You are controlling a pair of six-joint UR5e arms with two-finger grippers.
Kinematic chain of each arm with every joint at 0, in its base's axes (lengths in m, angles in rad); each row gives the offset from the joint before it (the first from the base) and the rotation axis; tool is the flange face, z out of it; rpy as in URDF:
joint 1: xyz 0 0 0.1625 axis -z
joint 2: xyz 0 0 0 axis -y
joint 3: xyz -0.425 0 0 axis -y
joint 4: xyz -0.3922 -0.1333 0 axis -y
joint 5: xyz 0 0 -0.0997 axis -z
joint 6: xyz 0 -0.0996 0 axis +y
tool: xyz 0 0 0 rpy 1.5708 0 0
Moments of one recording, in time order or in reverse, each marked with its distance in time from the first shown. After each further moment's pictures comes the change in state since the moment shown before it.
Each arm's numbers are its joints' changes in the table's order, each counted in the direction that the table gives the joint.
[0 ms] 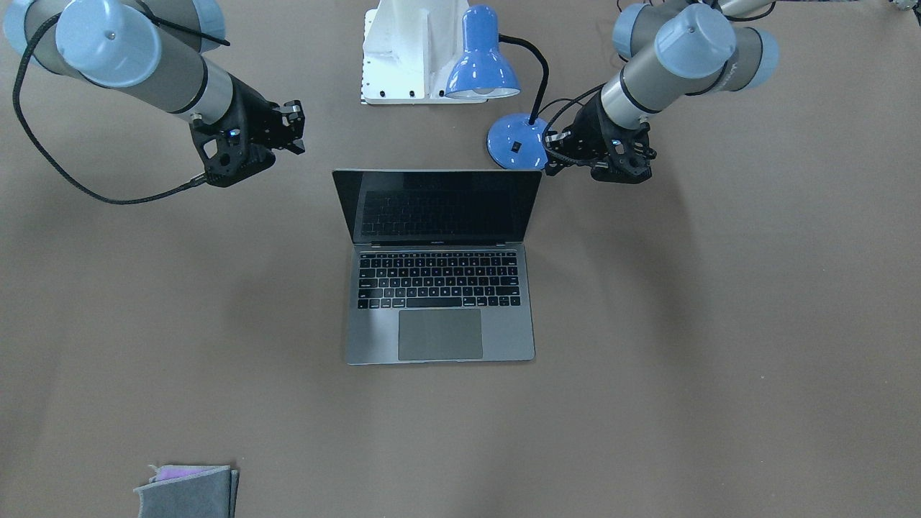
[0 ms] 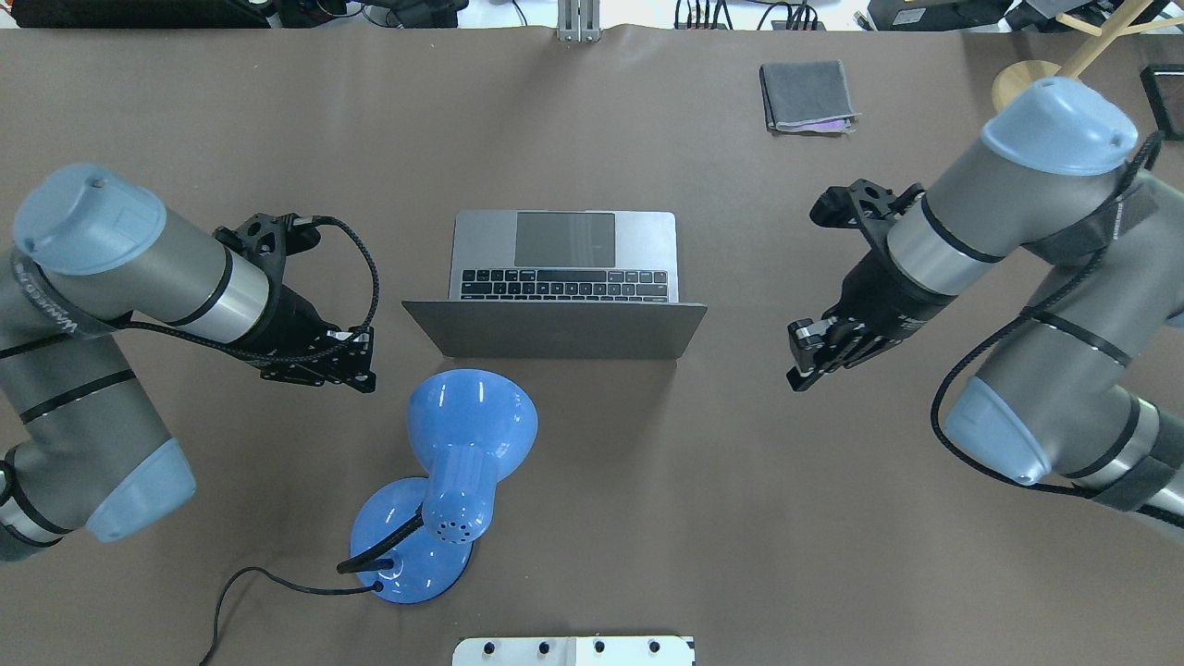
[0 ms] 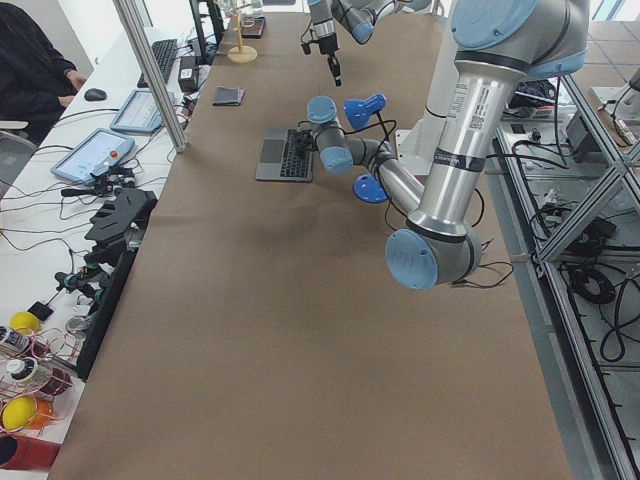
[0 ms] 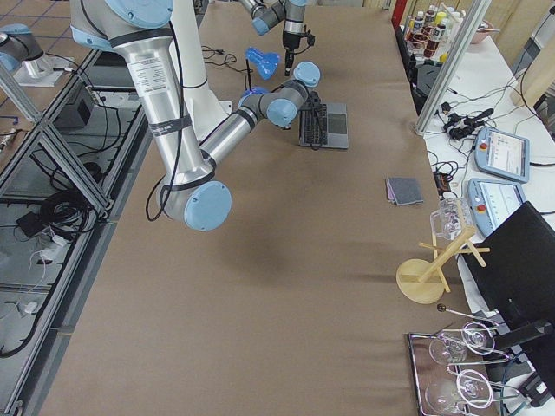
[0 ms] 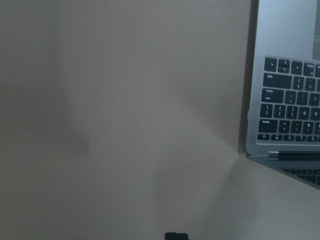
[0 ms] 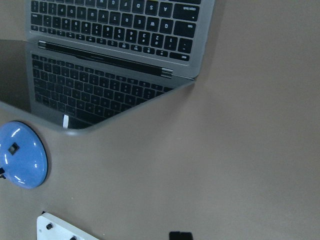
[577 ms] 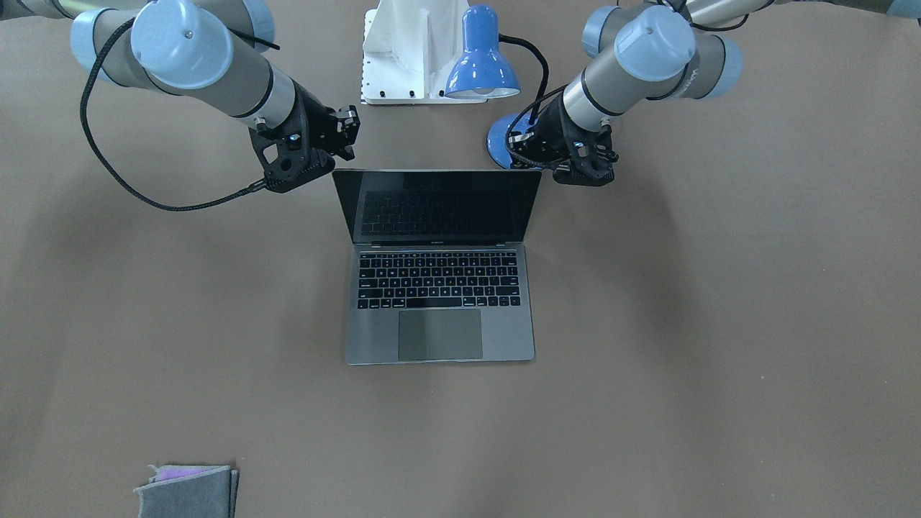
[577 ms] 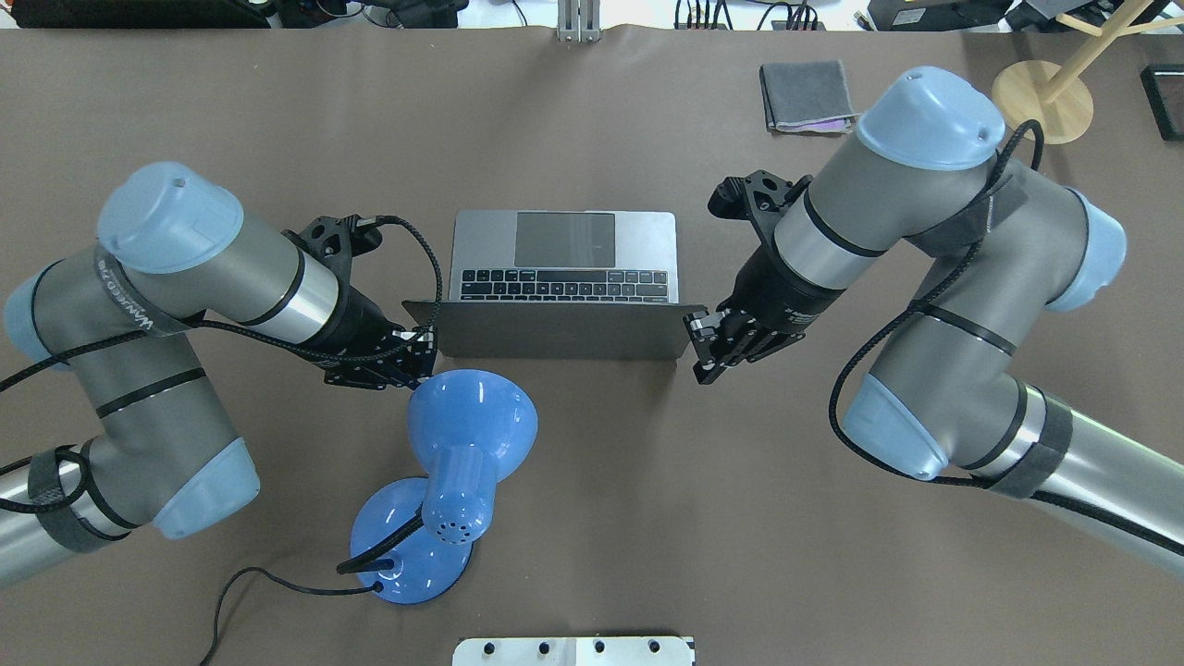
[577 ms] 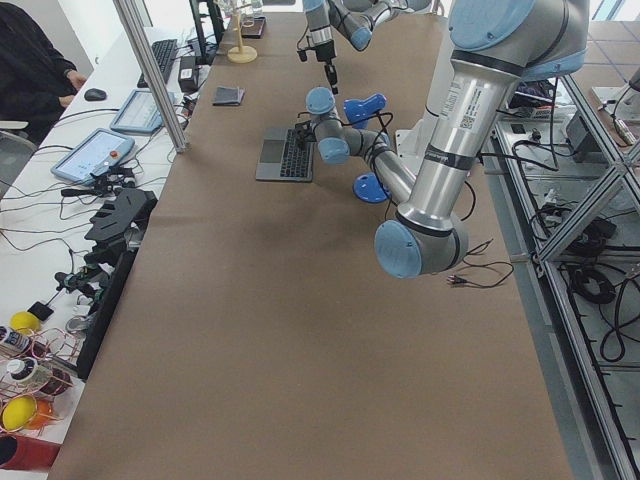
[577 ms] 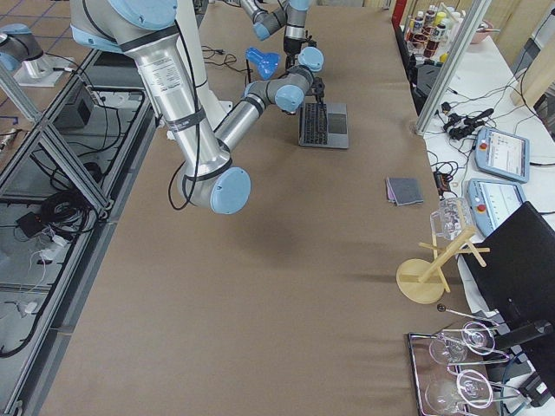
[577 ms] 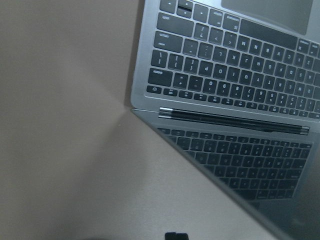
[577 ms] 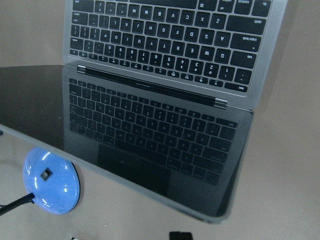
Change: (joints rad) left arm -0.017 -0.106 0.054 0.002 0.002 0.046; right arm 0.030 0.154 -0.097 0.000 -0.045 -0.056
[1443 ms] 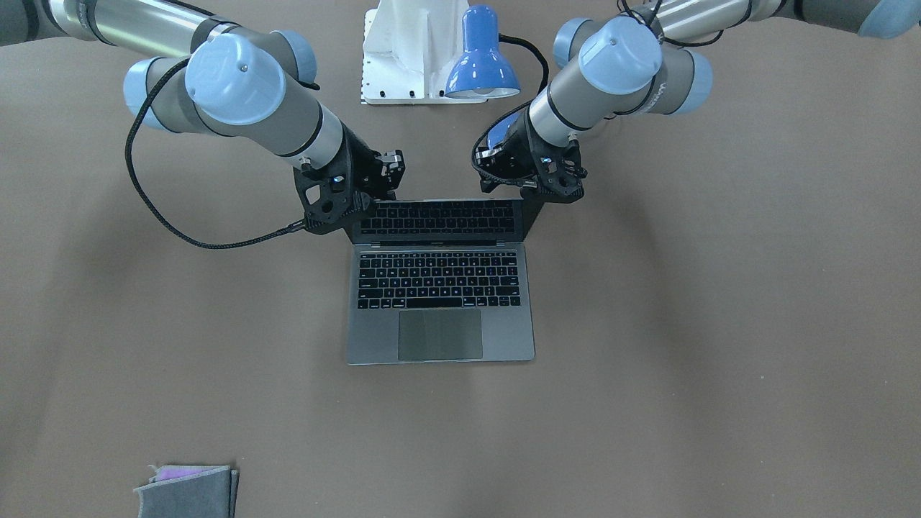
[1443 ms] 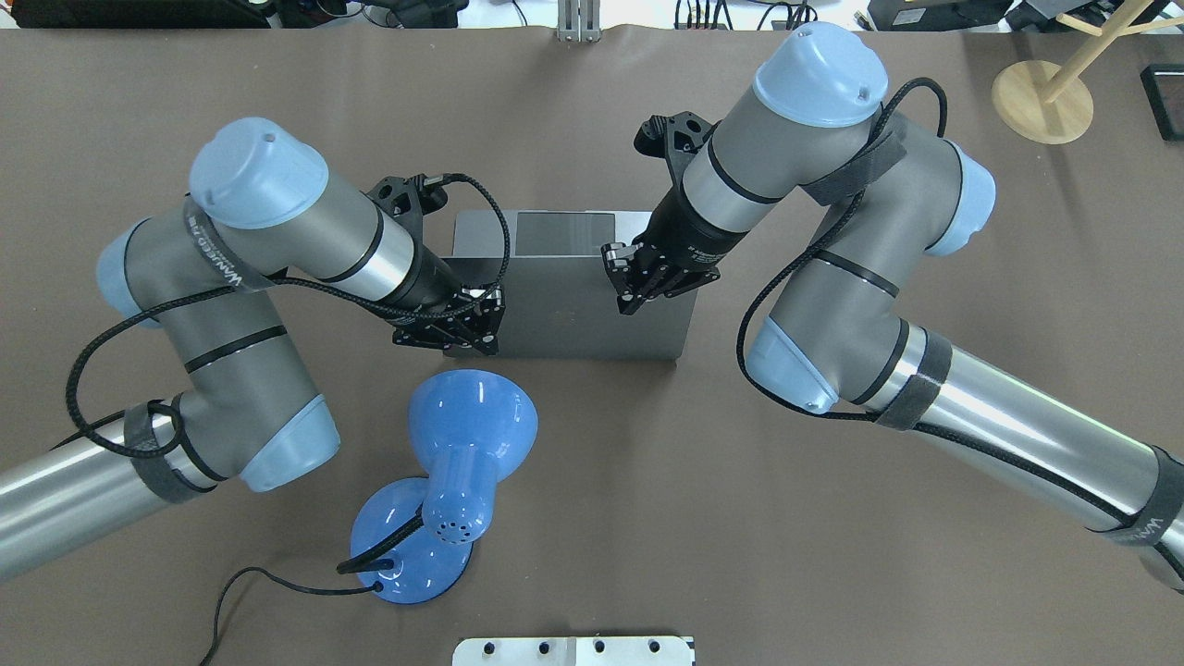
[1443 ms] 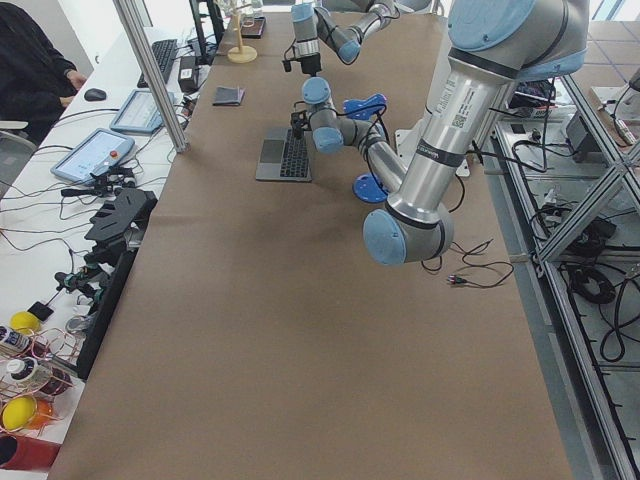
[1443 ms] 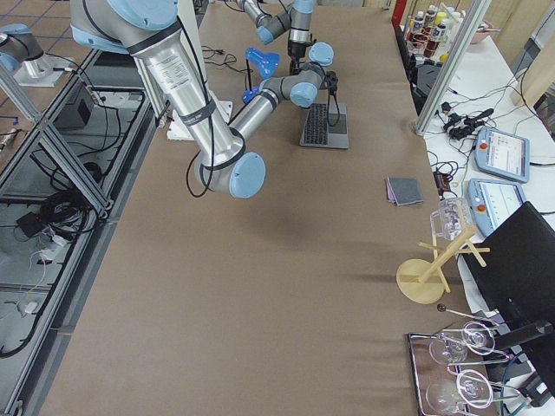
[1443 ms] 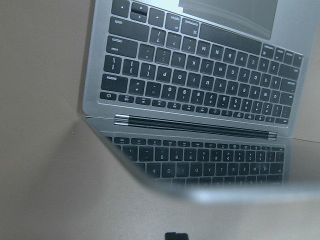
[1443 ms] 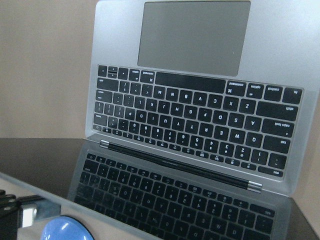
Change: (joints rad) left arm 0.017 -0.145 0.122 -0.003 0.034 0.014; right arm -0.021 0.142 -0.201 0.160 -0.085 -0.109
